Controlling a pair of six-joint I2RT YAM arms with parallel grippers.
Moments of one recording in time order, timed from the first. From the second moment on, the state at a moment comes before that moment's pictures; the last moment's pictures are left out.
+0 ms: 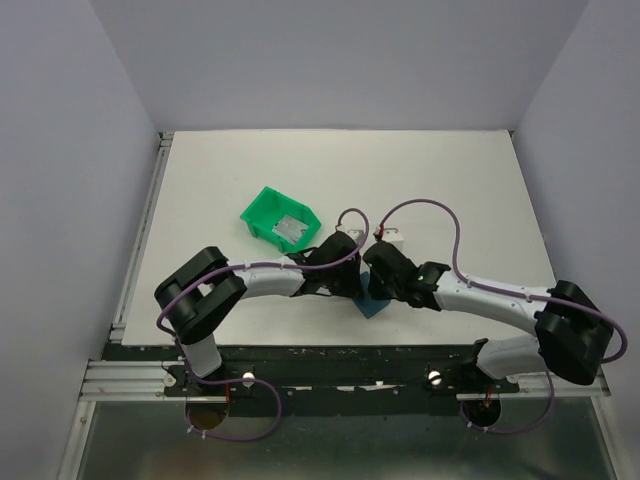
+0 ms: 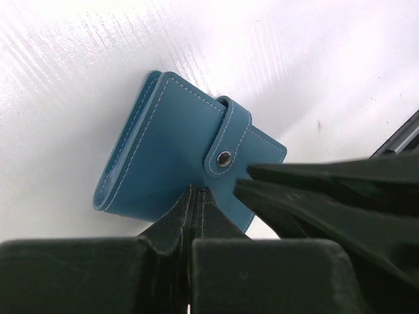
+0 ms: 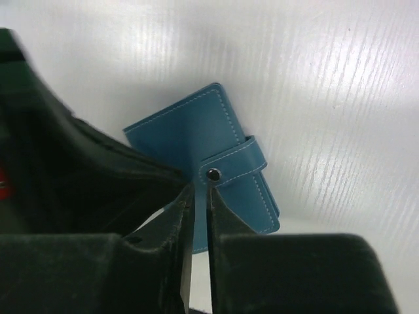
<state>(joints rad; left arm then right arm) -0.92 1.73 0.88 0.04 0.18 -0.73 0.90 1.36 0.70 -0.31 0.30 0.71</state>
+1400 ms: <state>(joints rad) -0.86 0.98 0.72 -0.45 -0.33 -0.71 0.80 0.80 0.58 -0.49 0.26 0.65</state>
